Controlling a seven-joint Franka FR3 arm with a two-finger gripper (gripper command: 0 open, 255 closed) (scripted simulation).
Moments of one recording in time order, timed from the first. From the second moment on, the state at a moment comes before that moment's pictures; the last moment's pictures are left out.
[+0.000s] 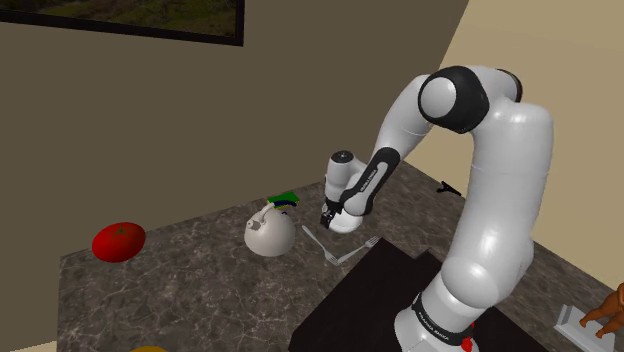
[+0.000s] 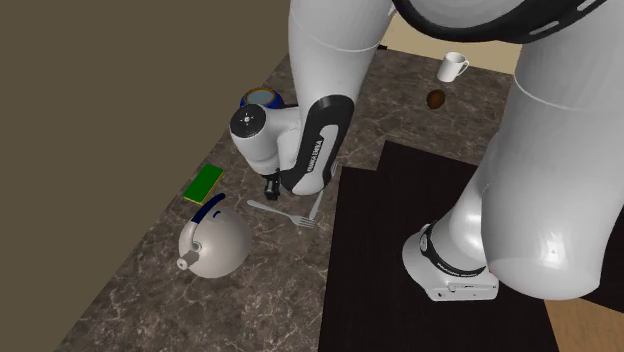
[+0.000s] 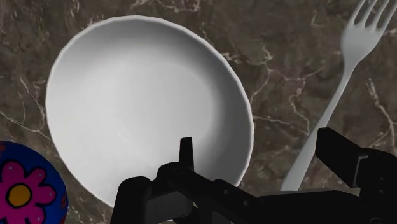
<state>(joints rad) -0.21 0.38 -0.16 -2.48 -0.69 2.89 0.22</state>
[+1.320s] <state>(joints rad) -0.19 0.48 -0.20 -2.44 -0.74 2.95 0.27</state>
